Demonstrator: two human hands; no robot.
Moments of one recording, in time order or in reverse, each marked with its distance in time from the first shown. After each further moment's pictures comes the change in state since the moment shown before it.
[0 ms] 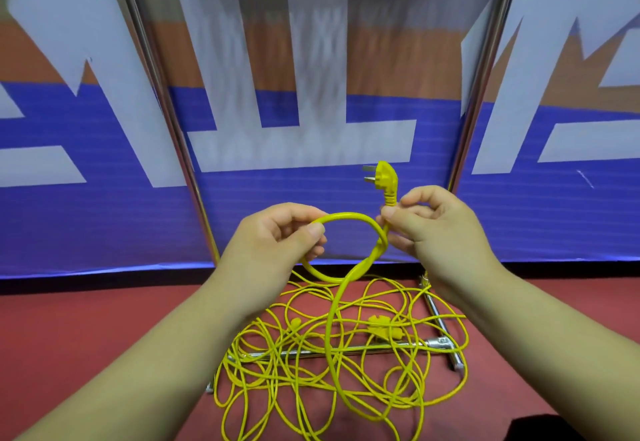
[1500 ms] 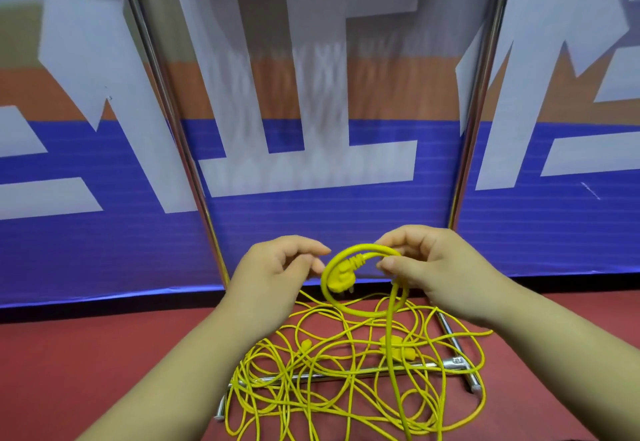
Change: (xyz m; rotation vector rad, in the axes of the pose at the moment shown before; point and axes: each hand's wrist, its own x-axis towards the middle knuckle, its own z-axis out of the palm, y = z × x) left_hand 0.005 -0.009 -0.015 0.448 -0.015 0.078; right_hand 0.001 -0.003 -0.019 -0.453 -0.419 -0.089
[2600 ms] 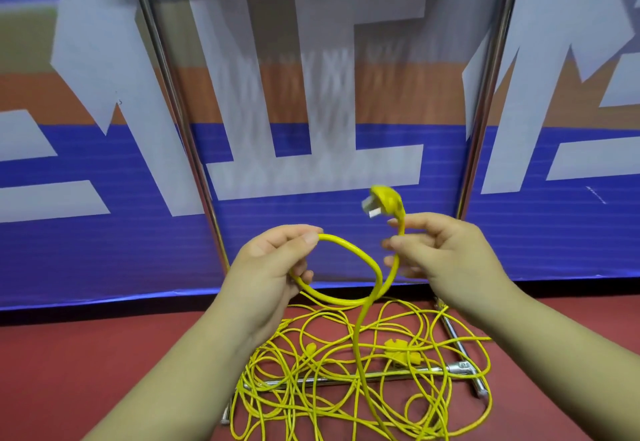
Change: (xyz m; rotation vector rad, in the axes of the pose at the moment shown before) left_hand 0.000 0.014 -0.008 -0.746 0.053 -0.212; right_hand 0.007 -0.007 0.015 0.200 0.268 -0.034
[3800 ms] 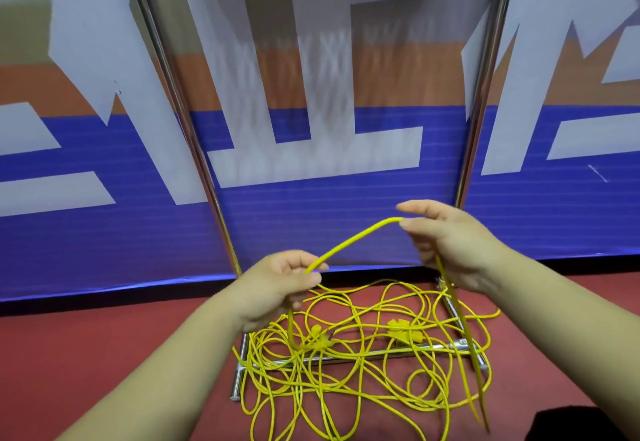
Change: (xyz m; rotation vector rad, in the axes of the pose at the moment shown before) left_hand 0.026 -0.057 -0.055 0.265 -0.329 -0.288; right_hand 0.026 0.031 -0.019 0.229 -0.053 0.345
